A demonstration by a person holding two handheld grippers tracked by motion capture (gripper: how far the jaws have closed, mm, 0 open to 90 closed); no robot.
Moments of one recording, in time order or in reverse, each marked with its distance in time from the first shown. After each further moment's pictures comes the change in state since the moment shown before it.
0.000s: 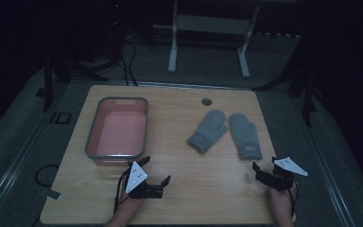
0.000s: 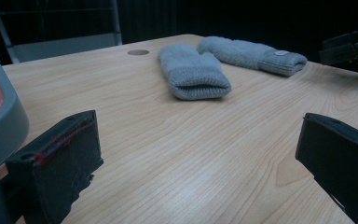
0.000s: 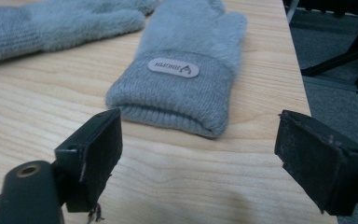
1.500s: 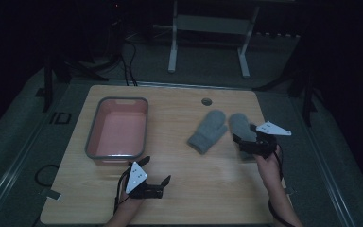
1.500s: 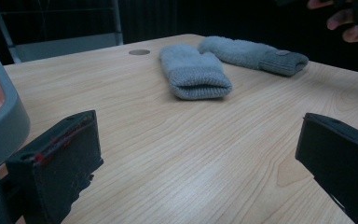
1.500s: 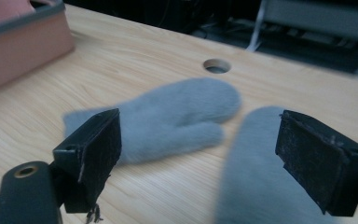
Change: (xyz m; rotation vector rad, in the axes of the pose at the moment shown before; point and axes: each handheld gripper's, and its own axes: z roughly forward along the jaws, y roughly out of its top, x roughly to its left) left arm 0.000 0.000 0.000 0.001 0.004 0.000; right arm 0.034 0.114 0.044 -0.053 0.261 -0.114
